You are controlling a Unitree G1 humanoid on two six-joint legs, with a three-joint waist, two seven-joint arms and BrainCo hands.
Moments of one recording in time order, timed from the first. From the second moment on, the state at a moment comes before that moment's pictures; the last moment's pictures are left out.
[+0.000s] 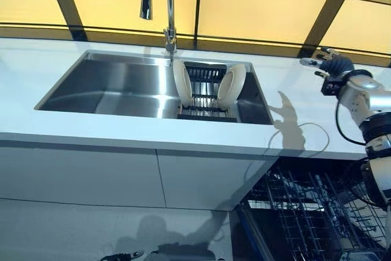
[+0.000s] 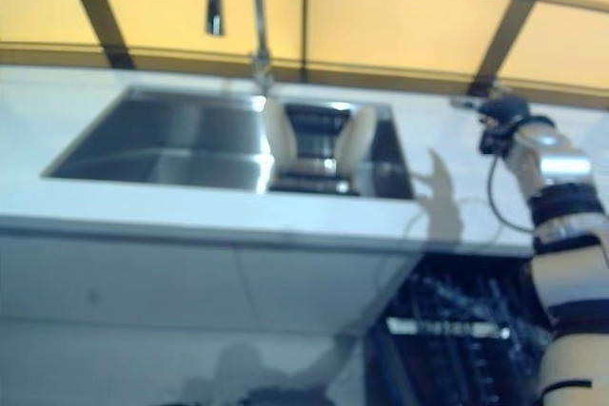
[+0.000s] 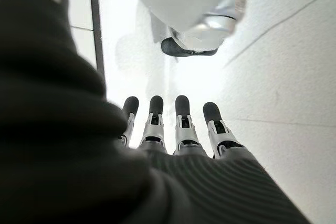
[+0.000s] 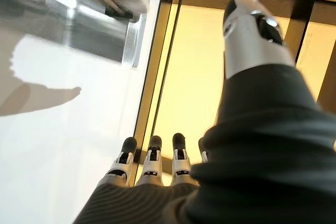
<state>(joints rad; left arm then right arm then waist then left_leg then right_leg) -0.04 0.30 -0.28 1.27 -0.23 0.16 0.05 -1.07 -0.83 0.39 0.85 0.71 0.28 -0.03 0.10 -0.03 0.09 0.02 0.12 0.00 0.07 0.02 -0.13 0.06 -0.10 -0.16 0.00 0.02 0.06</state>
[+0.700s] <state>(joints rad) -0.04 0.30 -0.29 1.26 -0.23 0.14 0.05 -1.11 -0.82 0.40 0.79 0.73 0.29 -0.14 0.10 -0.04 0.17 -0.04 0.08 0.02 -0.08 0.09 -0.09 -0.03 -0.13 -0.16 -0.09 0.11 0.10</state>
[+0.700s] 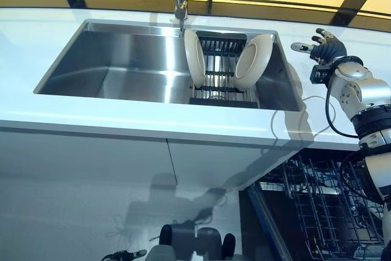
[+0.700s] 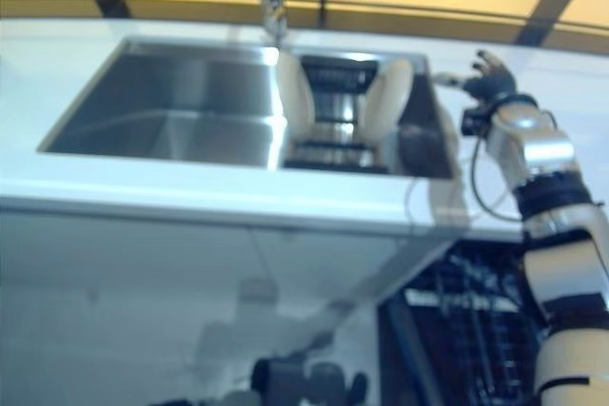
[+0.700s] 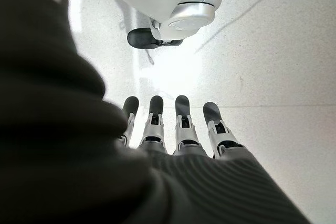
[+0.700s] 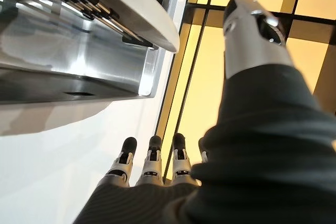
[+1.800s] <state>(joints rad) -0.04 0.30 -0.23 1.27 -0.38 0.11 0.07 -1.18 -0.74 0.41 0.78 0.83 0.29 -0.16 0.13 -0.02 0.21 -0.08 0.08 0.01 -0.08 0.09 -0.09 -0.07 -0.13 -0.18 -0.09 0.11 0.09</state>
